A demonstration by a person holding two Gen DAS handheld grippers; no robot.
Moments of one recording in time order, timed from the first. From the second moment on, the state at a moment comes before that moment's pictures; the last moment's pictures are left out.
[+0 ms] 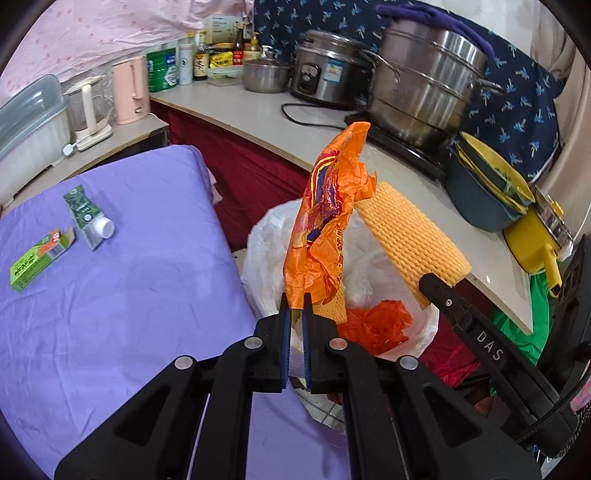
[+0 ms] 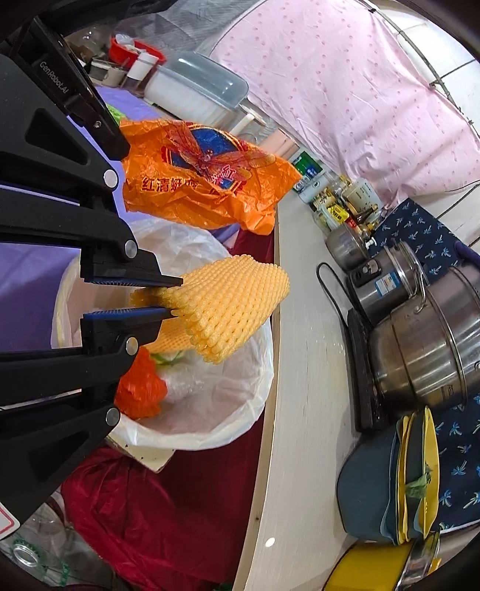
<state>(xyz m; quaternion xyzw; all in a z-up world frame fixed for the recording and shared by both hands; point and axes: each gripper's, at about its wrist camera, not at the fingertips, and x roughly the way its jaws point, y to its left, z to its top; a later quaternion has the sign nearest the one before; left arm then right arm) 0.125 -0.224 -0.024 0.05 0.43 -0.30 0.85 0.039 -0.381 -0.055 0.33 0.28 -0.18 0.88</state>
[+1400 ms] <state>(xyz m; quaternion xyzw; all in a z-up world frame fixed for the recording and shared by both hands) 0.140 -0.193 -0.024 0.03 0.43 -0.26 0.86 0.052 -0.351 -0.027 0.31 0.27 -0.16 0.90</state>
